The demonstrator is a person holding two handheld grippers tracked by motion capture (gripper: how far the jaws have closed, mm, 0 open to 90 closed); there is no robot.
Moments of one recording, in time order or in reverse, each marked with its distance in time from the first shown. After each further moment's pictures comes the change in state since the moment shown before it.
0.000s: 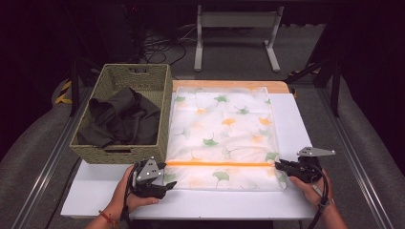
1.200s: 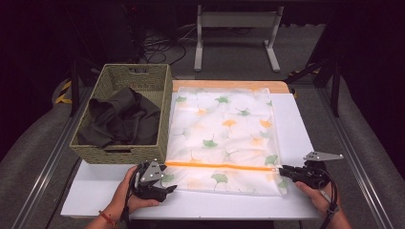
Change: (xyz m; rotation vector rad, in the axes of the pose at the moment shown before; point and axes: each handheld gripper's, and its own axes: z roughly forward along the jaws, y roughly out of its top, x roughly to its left) left arm -0.003 0.000 0.004 0.053 -0.021 0.024; right arm 0.001 -0.010 -0.018 0.032 0.043 0.033
